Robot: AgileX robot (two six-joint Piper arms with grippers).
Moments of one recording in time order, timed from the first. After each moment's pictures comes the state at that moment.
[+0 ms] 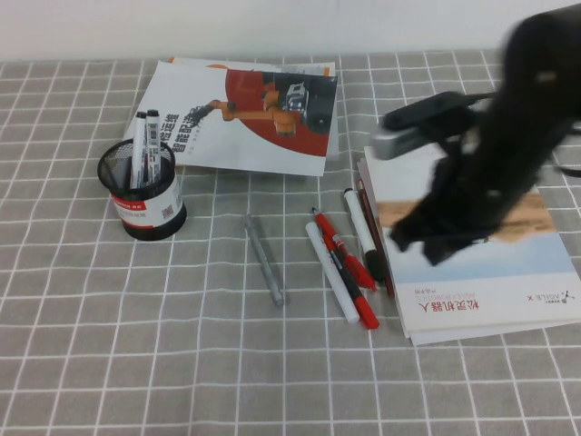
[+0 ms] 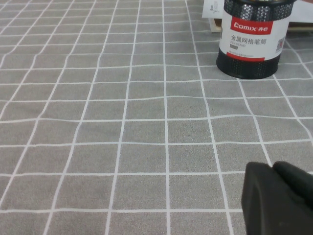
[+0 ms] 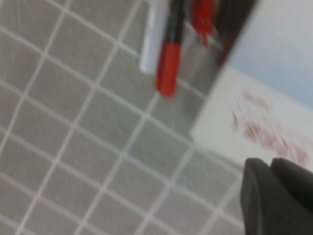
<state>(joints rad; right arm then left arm) 0.53 1.70 -1.47 0.07 1.20 0.00 -0.04 -0.01 0.03 -0.01 0.37 0.07</state>
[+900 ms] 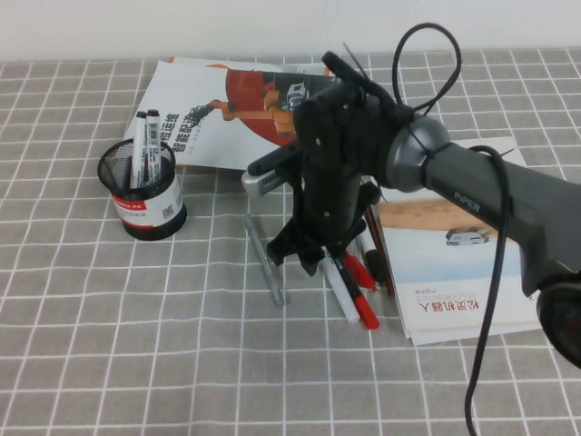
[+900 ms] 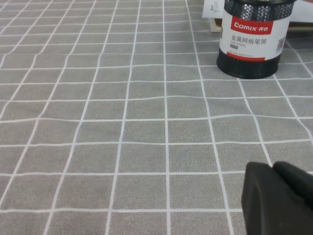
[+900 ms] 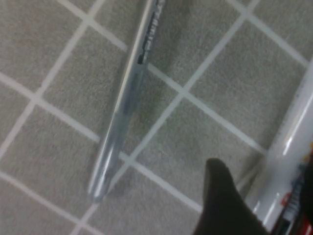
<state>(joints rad) 0.68 2.30 -2.06 -0.04 1.22 0.07 -0.04 -0.01 0.03 -0.01 0.37 0.07</state>
